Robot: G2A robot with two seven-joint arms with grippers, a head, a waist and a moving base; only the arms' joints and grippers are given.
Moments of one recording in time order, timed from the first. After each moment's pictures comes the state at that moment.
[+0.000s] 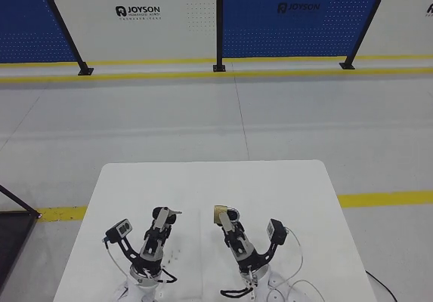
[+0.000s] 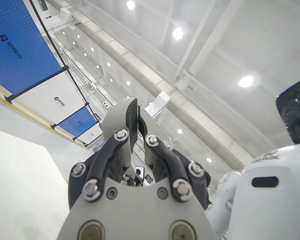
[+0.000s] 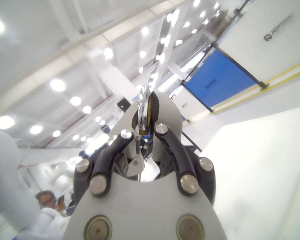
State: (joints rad) left arm 1.86 -1.21 -1.19 -1.66 0.19 -1.01 0.34; right arm -1.56 -1.32 0.77 -1.44 -0.66 -0.77 -0.73
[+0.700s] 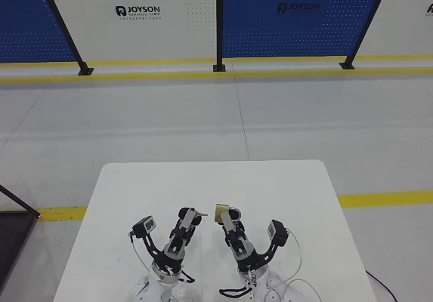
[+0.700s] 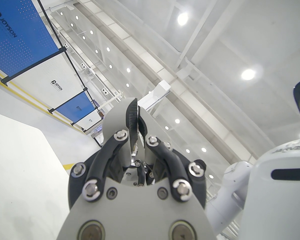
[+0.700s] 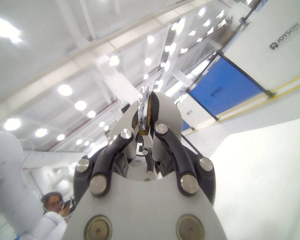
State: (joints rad) left arm 1.77 -1.25 -1.08 -1.59 0.26 -0.96 0.33; right arm -1.55 -1.33 0.77 -1.41 -0.70 -0.78 -0.80
